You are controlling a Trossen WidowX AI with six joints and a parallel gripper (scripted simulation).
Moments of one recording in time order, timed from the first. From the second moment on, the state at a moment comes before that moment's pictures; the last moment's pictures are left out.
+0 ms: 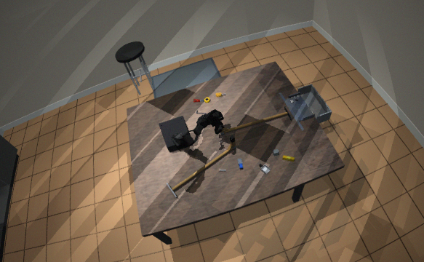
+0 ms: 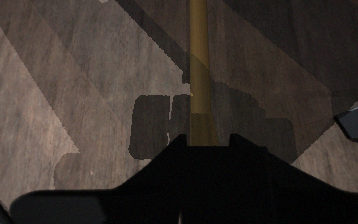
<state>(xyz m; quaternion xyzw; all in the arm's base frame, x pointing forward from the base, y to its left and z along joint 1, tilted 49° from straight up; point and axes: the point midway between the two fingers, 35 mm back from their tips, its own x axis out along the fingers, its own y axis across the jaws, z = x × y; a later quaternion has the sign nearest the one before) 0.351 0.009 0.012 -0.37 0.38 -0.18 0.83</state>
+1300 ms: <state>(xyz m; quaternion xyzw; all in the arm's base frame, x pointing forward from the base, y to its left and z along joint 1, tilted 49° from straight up) 0.343 0.038 -0.021 -0.38 0.38 -0.17 0.83</state>
